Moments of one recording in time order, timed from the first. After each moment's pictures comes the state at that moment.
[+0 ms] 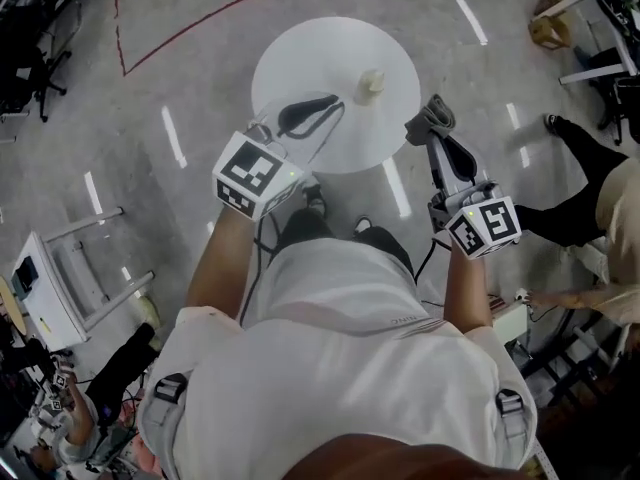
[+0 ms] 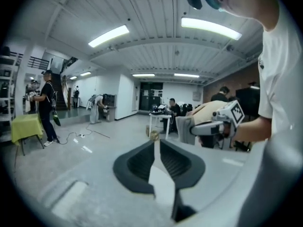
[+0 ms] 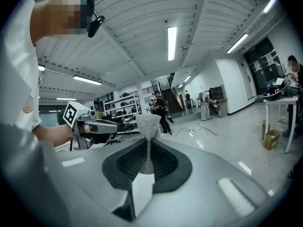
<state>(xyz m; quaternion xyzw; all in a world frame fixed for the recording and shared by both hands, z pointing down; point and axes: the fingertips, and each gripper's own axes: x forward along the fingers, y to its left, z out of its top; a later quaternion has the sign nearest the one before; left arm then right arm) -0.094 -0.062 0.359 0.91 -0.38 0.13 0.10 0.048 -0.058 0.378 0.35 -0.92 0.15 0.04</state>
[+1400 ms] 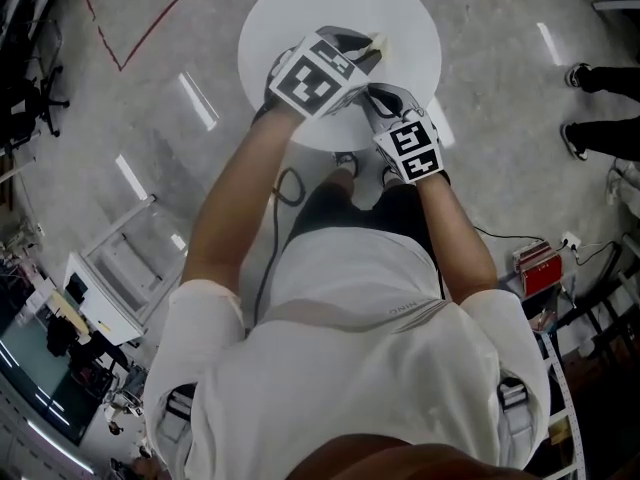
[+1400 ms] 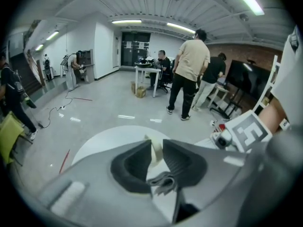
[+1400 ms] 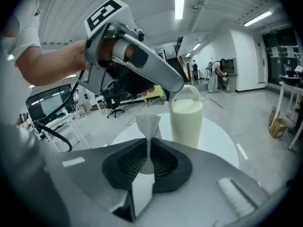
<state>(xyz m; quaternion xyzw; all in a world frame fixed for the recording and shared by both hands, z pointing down) -0.012 -0.197 0.560 0.87 -0.23 0.39 0.19 -0.048 -0.125 0.626 0.28 -0.91 0.20 0.22</state>
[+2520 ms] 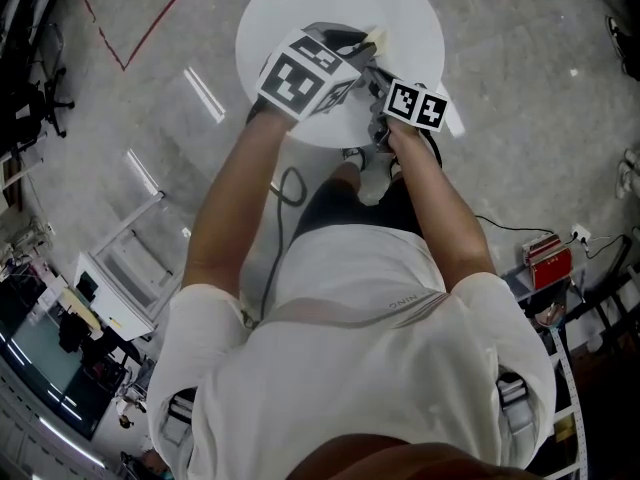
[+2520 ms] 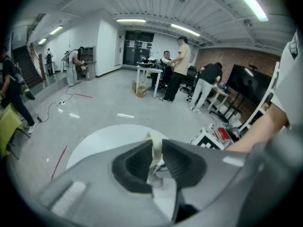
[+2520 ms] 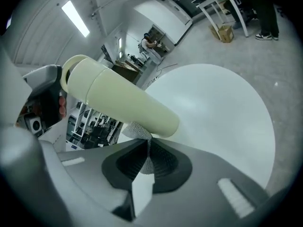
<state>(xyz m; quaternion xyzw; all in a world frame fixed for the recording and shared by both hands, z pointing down) -0.010 -0.205 0.562 0.87 -0.24 0.38 0.21 -0.023 -0.173 0.723 0.39 -0.72 0.57 0.05</state>
